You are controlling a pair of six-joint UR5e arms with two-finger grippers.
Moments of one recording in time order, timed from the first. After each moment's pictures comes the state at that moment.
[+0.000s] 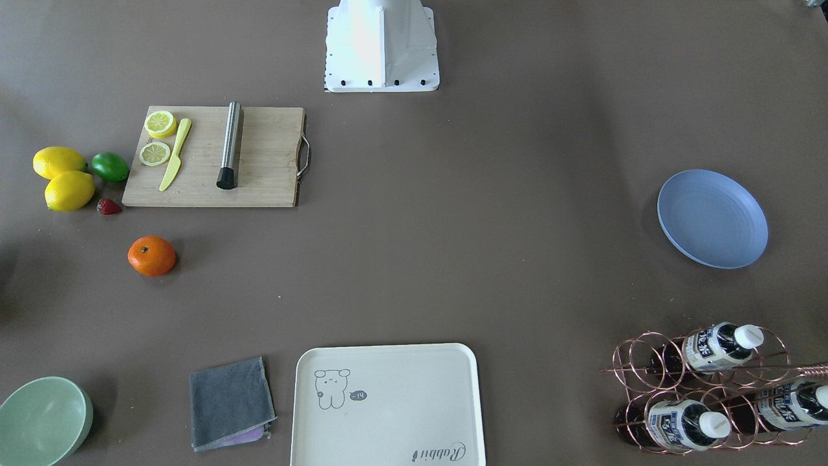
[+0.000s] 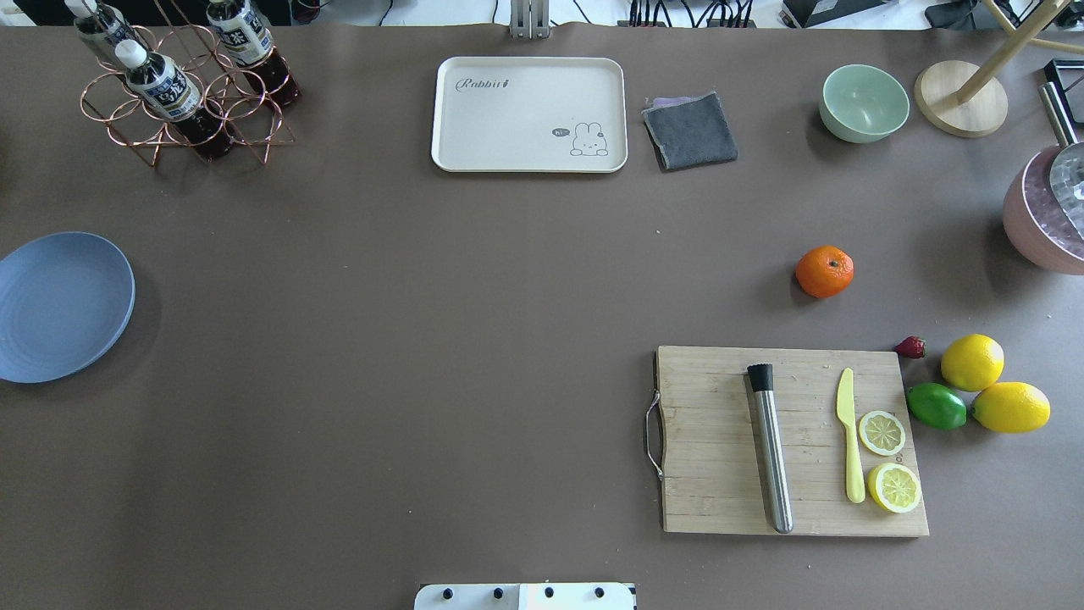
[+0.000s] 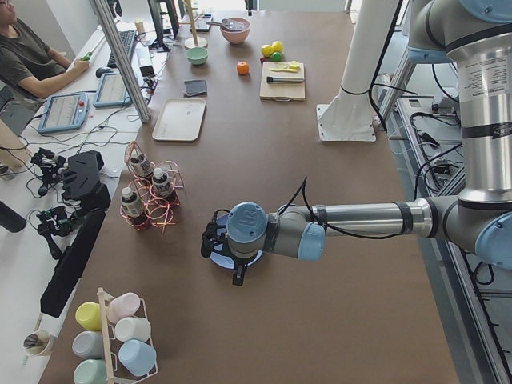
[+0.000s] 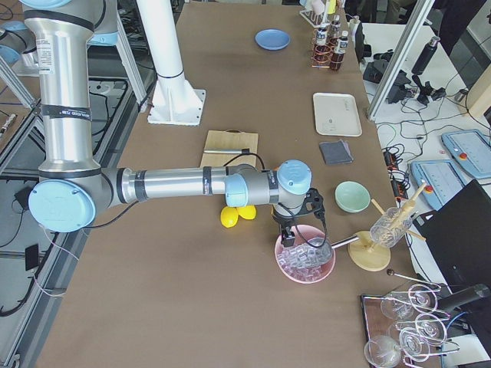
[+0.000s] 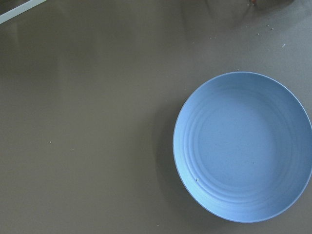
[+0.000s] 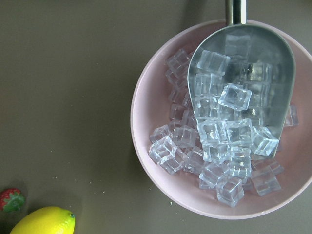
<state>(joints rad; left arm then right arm) -1.57 -1.38 -1.69 -1.82 -2.49 -0.02 1.46 -1.57 1.66 -1.53 2.38 -0.08</state>
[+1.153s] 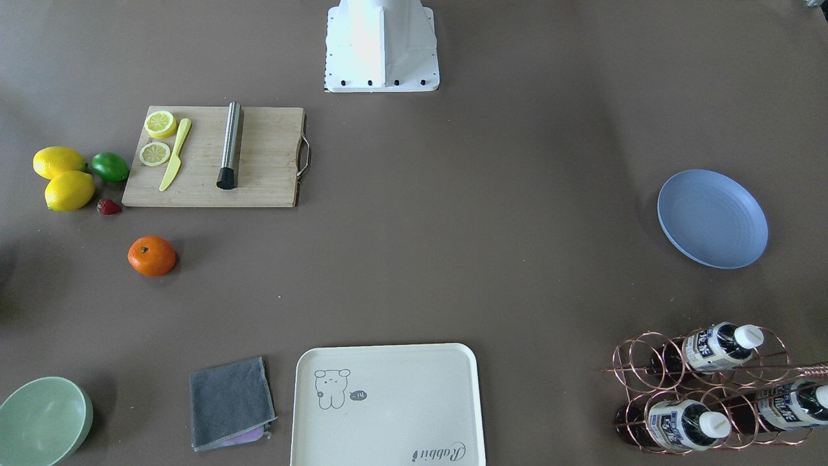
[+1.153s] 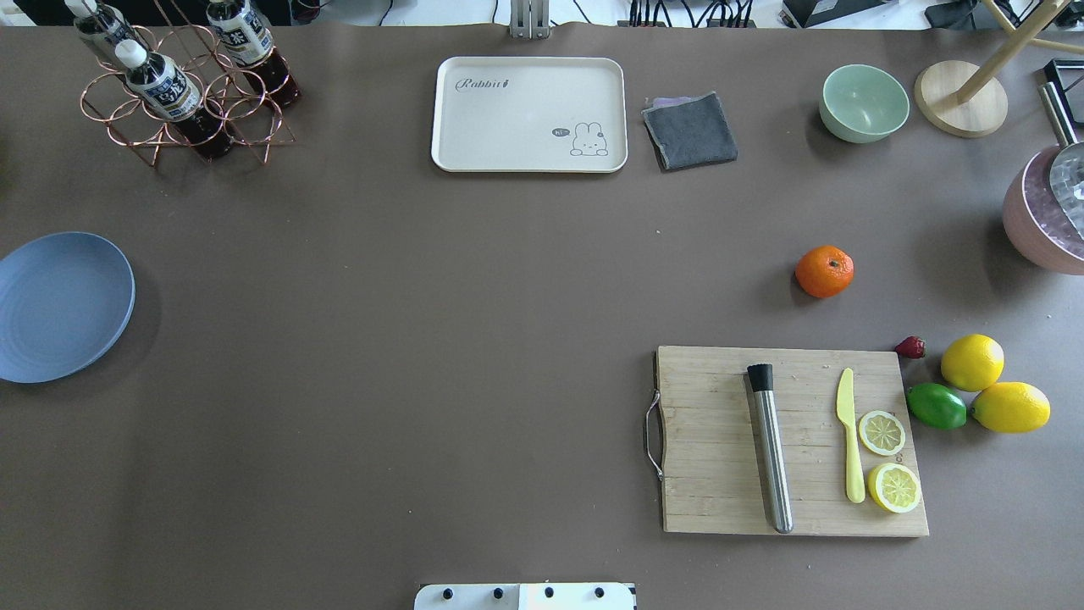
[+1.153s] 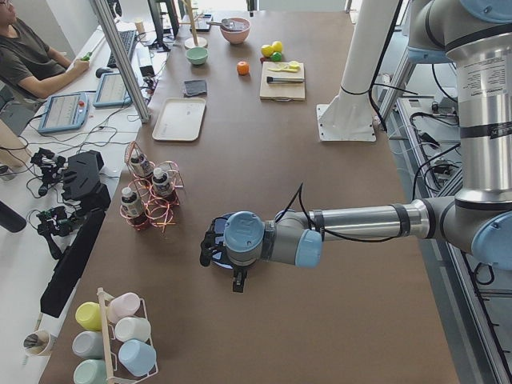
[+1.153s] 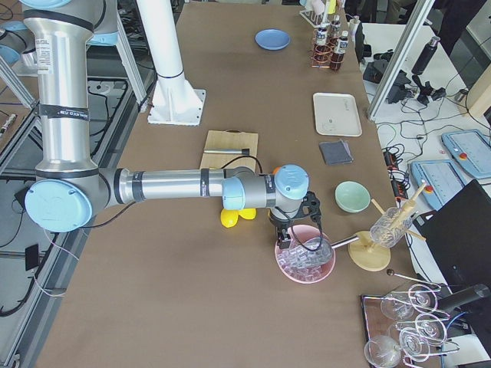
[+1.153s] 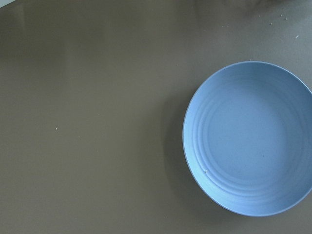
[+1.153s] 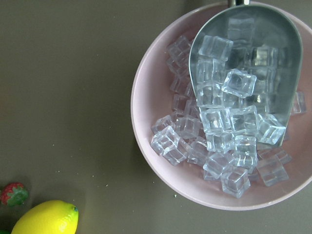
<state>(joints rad) -1.56 -1.43 -1.60 -1.84 -2.49 -0.04 1.46 -1.59 1.65 -1.53 2.40 -0.07</state>
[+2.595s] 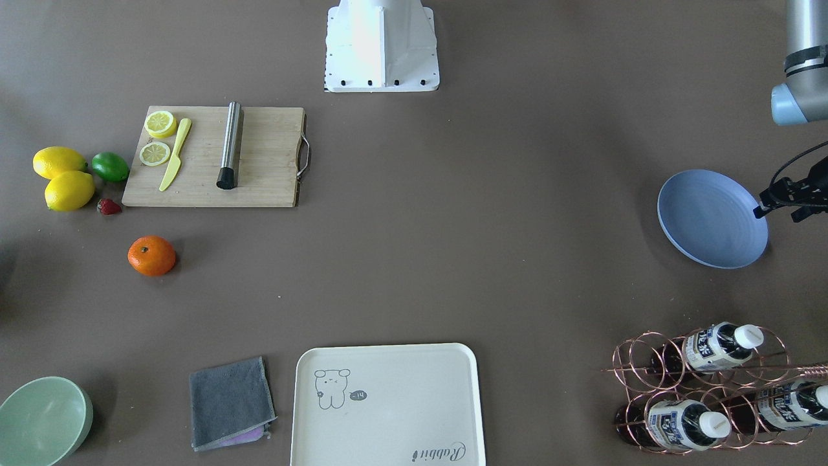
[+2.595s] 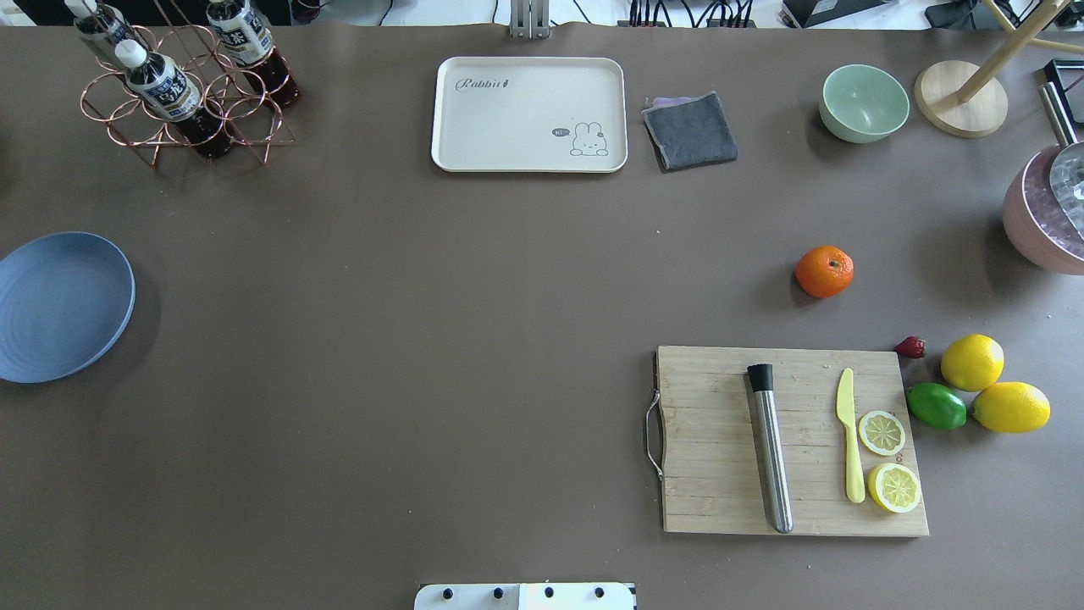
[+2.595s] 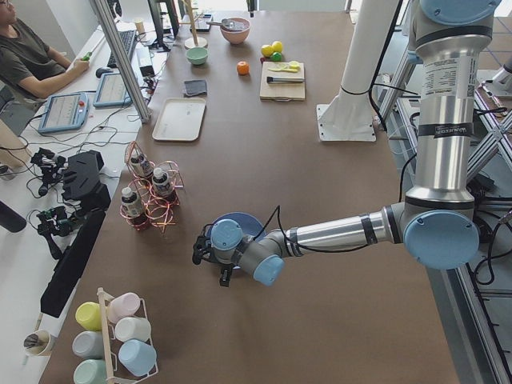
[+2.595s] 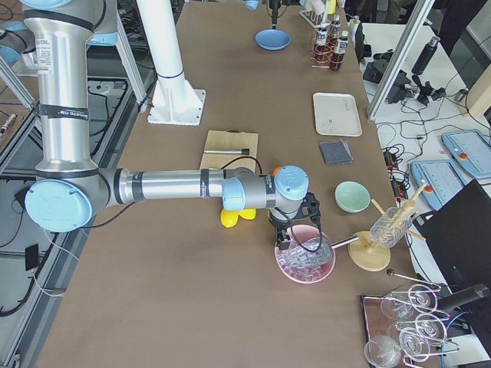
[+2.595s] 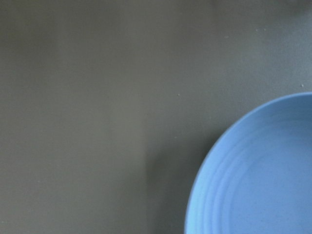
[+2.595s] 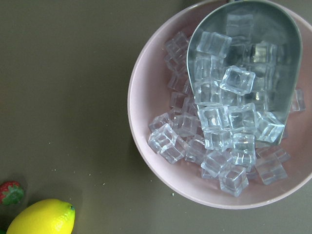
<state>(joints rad) -1.25 -1.55 -1.27 -2.37 -2.35 -0.46 1.46 -1.59 1.65 -1.53 2.39 -0.08</state>
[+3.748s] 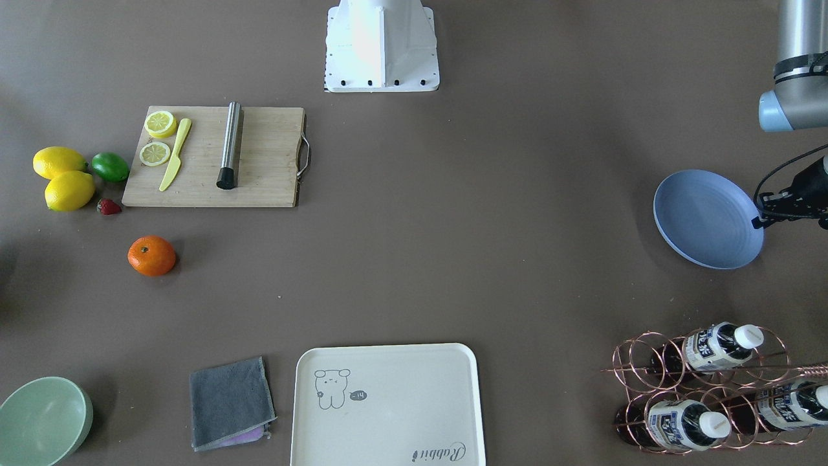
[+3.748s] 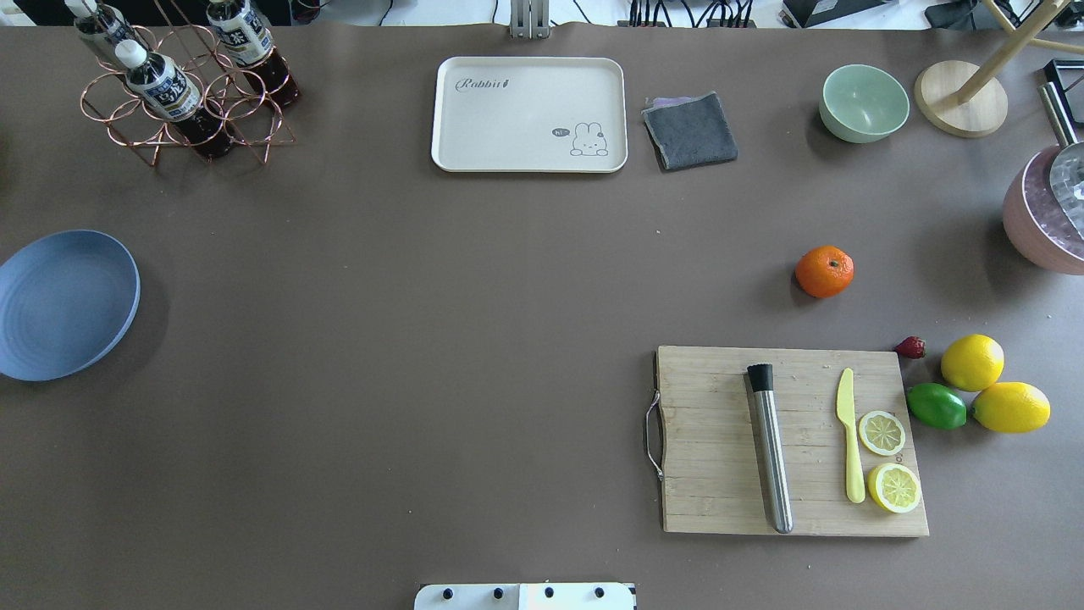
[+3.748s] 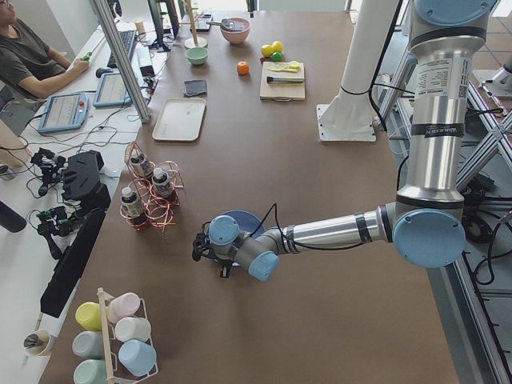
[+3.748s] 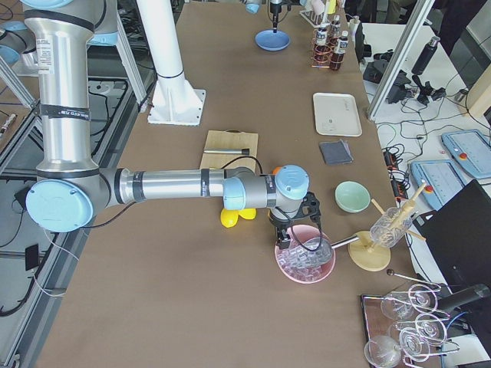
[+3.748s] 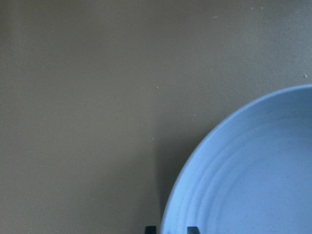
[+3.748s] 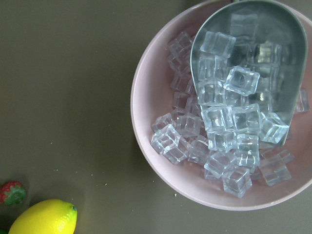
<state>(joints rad) -1.21 -1.58 -1.26 -2.37 -2.34 -0.51 1.45 -1.59 1.65 -1.53 2.40 -0.07</state>
